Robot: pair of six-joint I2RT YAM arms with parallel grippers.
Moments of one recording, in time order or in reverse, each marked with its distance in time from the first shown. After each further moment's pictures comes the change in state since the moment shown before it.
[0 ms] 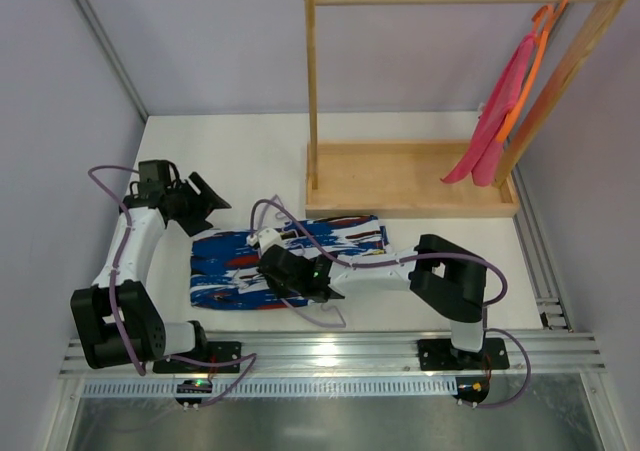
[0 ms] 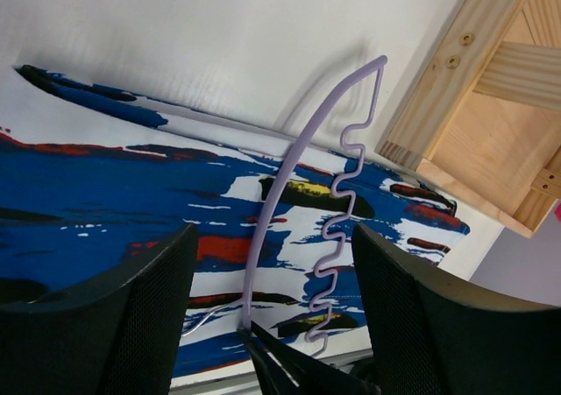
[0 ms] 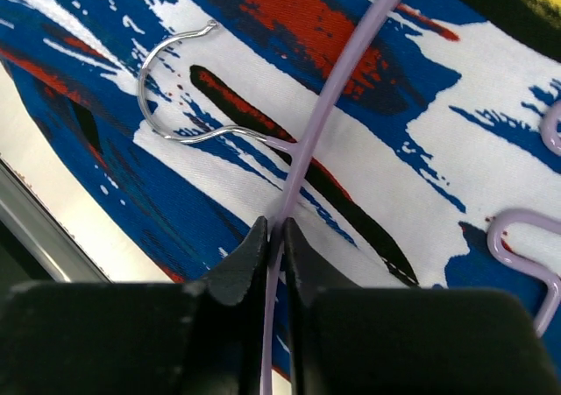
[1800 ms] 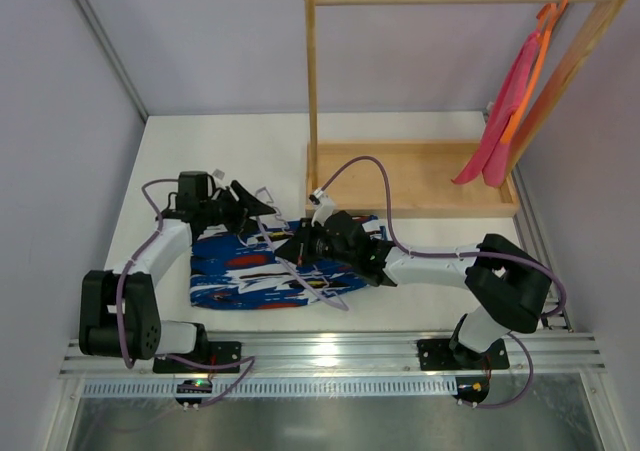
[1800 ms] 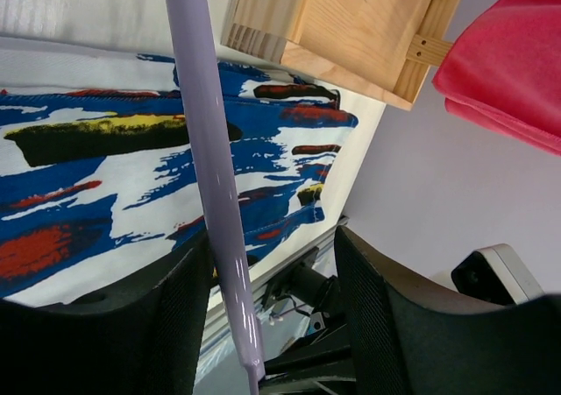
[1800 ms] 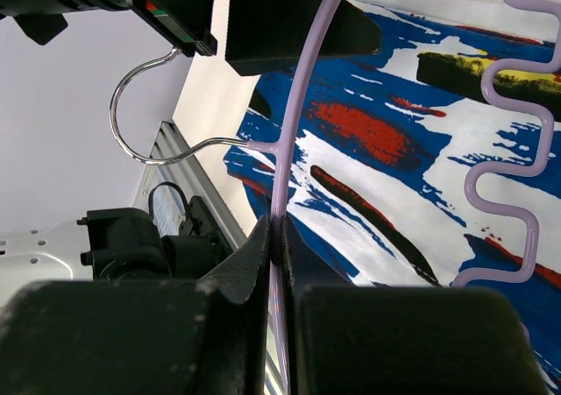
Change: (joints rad) left arm -0.222 0.028 -0.202 0.419 0.331 -0.316; right arm -0.250 -0.311 -0.367 0.516 -0.334 0.436
